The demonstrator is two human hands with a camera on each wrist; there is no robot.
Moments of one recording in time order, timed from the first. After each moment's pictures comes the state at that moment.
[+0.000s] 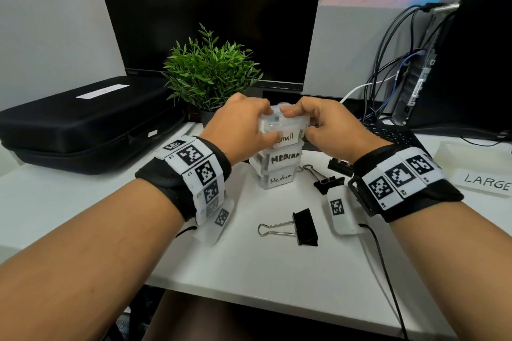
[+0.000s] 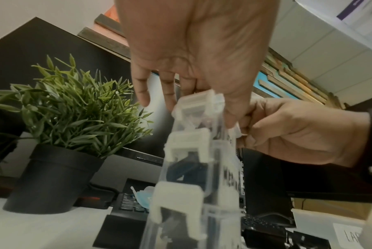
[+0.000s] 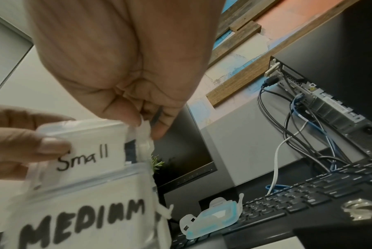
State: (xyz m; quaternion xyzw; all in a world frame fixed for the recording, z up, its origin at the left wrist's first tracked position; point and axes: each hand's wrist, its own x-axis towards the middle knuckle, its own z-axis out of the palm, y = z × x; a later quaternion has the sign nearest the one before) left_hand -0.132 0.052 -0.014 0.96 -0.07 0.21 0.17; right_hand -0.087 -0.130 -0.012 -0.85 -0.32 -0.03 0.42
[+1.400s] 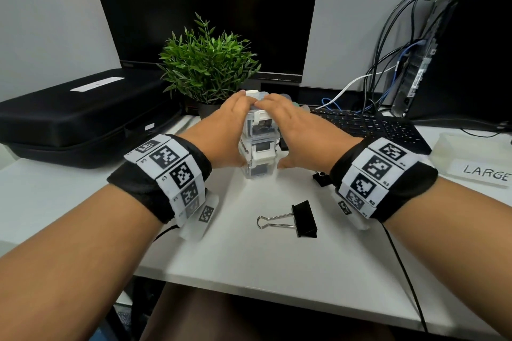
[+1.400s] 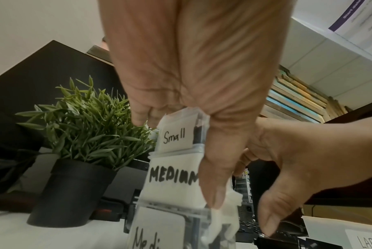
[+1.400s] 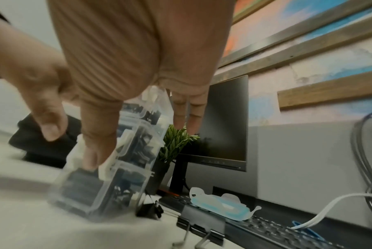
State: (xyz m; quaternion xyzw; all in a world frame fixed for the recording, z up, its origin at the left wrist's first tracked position) left_hand -0.152 0.070 -0.017 0.98 -0.11 0.10 0.12; right_hand -0.103 -0.105 -0.024 -0.90 -0.41 -0.12 0.04
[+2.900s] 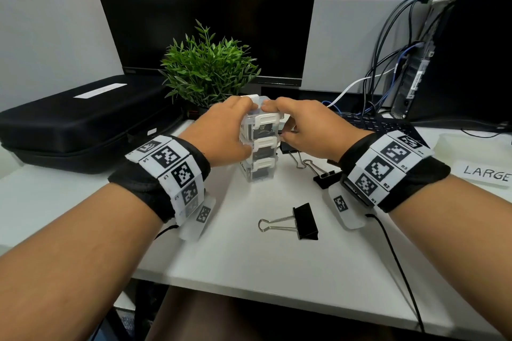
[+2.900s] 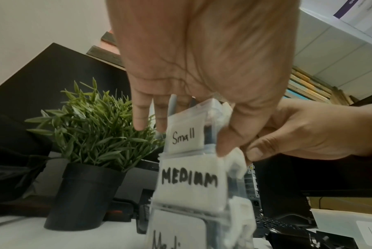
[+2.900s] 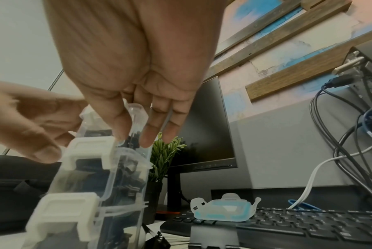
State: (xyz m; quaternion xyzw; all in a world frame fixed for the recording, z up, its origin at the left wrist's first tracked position) left_hand -0.146 0.074 -0.013 0.98 -0.09 0.14 0.13; right_hand -0.094 -0.111 -0.010 -0.89 -0.38 -0.10 0.22
